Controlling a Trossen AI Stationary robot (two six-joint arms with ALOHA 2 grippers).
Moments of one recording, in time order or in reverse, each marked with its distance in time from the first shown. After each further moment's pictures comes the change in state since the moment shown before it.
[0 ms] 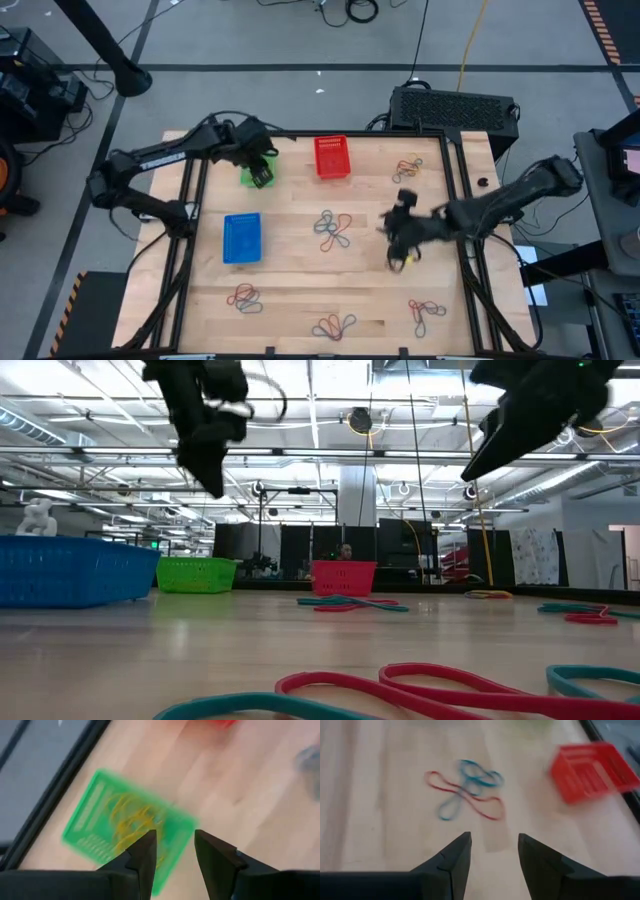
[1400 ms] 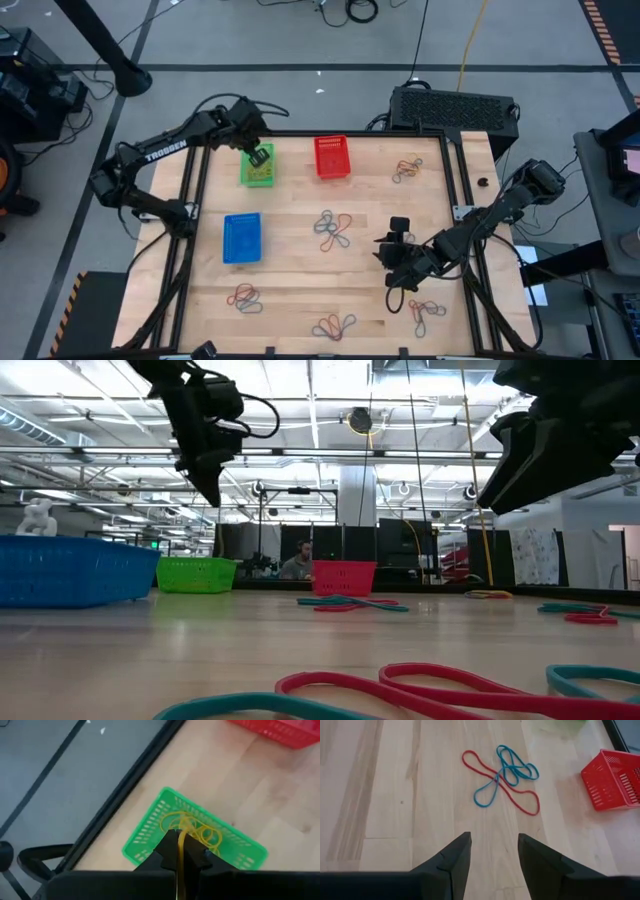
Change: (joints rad) left arm 0.198 0.046 0.008 0.084 -0.079 0.137; right arm 0.238 0.247 0.000 0.092 0.136 0.071
